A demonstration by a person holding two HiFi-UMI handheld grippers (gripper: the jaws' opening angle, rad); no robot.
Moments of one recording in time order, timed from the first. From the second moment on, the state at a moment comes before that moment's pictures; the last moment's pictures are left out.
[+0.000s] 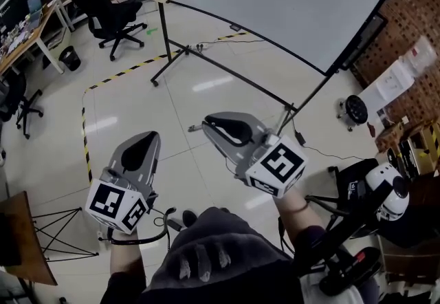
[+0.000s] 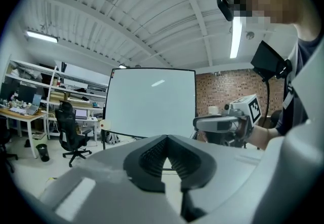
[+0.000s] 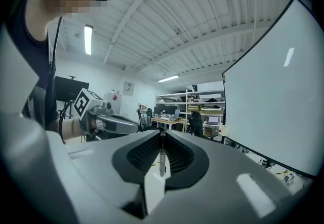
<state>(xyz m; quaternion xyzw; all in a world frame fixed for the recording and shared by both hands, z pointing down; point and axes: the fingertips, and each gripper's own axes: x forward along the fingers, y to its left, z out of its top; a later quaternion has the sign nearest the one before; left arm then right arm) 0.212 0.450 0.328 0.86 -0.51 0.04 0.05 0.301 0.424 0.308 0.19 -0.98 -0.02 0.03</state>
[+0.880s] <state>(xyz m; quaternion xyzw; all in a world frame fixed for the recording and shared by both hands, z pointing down) 0.195 0.439 0.340 0.85 -0.53 0.03 0.07 0.296 0.414 0.317 0.18 -0.98 0.00 0.03</state>
